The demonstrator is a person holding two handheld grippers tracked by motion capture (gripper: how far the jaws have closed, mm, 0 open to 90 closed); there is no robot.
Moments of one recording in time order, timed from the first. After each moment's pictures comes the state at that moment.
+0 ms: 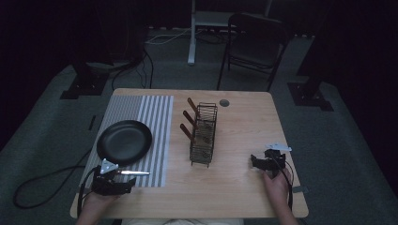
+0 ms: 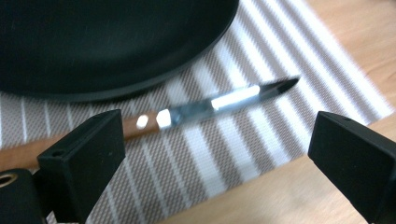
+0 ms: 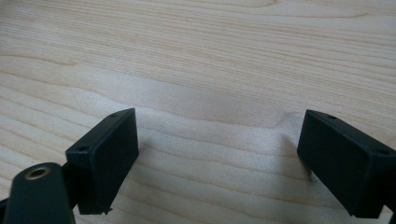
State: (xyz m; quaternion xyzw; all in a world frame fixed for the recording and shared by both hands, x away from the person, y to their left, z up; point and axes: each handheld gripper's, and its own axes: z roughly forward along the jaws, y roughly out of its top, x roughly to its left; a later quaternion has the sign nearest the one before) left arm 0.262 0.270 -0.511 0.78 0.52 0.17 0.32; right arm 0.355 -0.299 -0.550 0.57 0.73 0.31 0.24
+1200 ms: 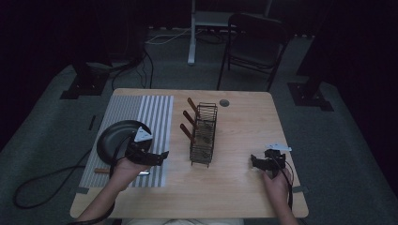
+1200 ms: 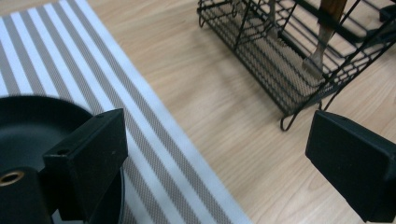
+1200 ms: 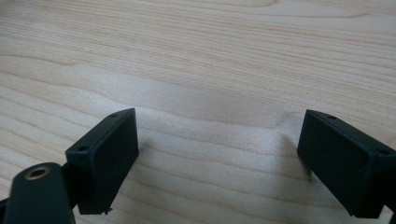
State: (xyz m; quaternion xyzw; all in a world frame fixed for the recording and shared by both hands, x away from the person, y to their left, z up) left arm 0.332 0.173 -0.439 0.81 0.42 0.16 0.38; right arm 0.355 -0.299 -0.550 0.57 0.73 0.31 0.24
